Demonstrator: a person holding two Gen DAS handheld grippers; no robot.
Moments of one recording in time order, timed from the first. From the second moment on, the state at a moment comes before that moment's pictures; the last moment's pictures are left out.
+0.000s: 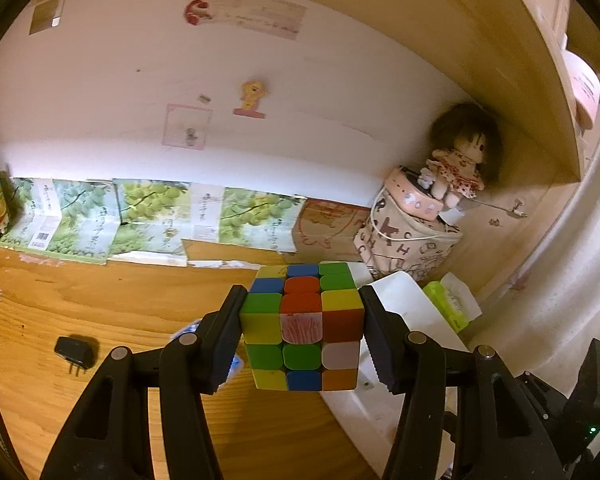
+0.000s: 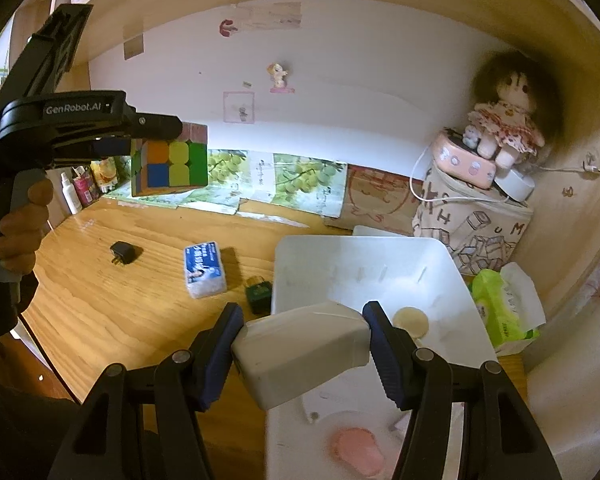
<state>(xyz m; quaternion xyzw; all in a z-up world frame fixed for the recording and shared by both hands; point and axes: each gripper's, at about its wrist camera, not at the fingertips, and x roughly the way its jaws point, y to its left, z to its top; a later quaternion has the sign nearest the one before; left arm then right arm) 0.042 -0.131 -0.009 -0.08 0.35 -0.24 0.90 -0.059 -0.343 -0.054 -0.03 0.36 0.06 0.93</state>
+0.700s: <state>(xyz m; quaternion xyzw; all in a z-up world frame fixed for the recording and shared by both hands) 0.023 -0.244 -0.035 -0.07 0.38 -0.30 0.87 -0.051 -0.410 -0.084 -0.06 0.40 0.08 0.91</state>
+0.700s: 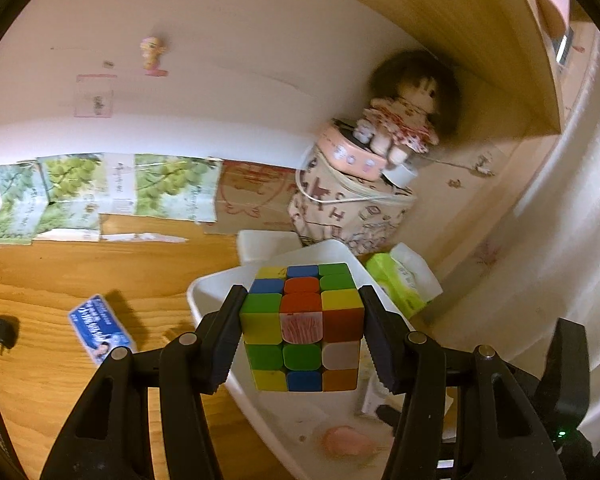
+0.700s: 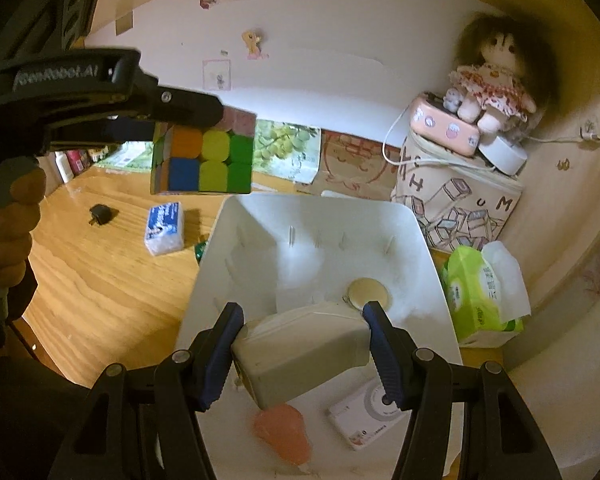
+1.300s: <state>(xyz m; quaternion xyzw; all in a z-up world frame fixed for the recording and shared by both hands) 0.019 -0.259 -0.021 -0.05 0.35 -0.30 0.89 -0.037 -0.418 -0.095 -0.07 0.42 0.08 0.90</state>
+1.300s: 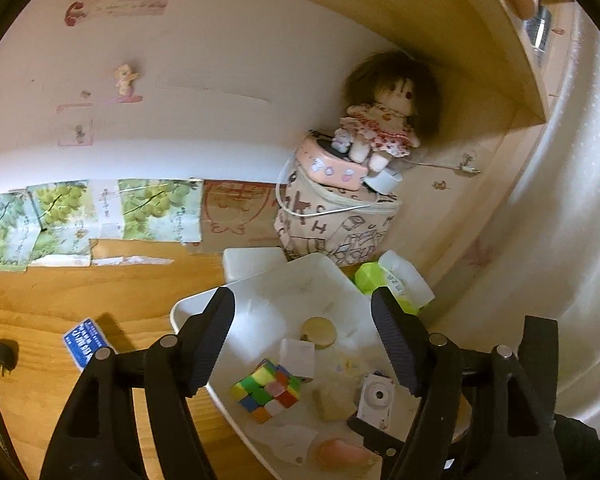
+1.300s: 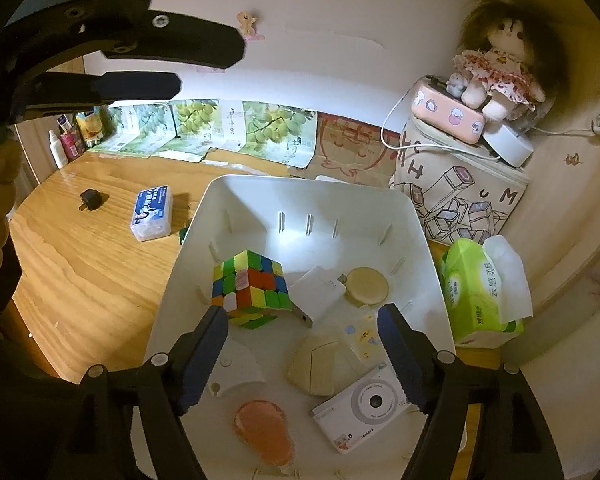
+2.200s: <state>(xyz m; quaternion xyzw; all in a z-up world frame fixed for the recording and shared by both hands) 0.009 -0.161 -0.026 -0.08 0.36 -0.21 0.91 -0.027 -0.369 -0.087 -0.02 0.44 0.06 0.90</state>
